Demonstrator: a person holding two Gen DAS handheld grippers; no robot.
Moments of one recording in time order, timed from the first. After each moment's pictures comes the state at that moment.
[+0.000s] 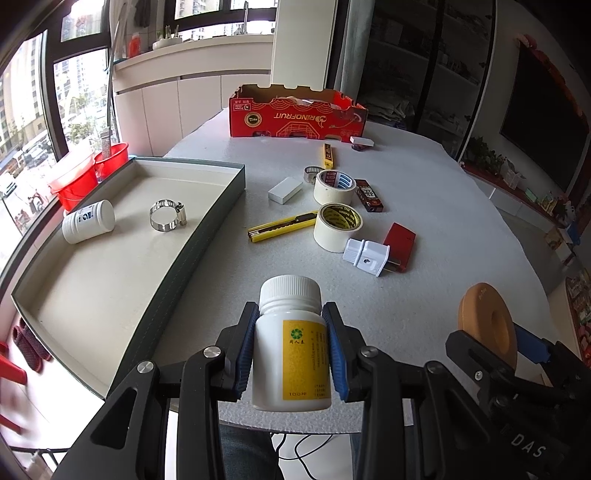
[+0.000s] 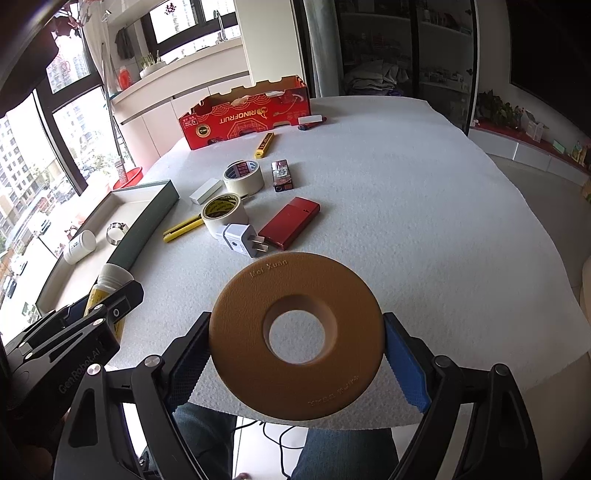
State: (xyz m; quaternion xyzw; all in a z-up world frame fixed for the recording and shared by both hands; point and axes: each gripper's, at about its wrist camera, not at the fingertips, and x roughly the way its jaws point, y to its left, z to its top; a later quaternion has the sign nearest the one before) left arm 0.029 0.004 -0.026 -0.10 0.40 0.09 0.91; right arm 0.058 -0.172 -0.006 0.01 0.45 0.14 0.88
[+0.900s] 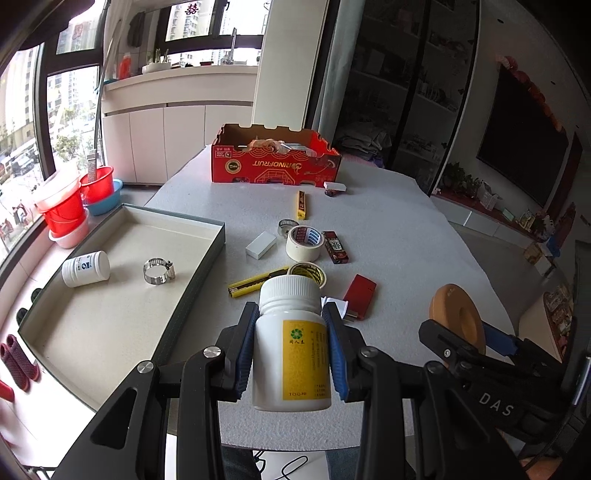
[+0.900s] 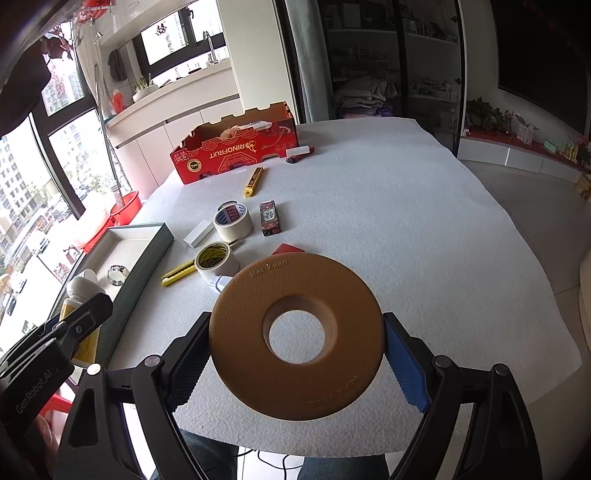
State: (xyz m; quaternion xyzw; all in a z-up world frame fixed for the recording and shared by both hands) left arm 0.028 0.003 0.035 -0.11 0.34 0.05 0.93; right arm 0.080 -0.183 0.032 0.03 0.41 0.14 0.90
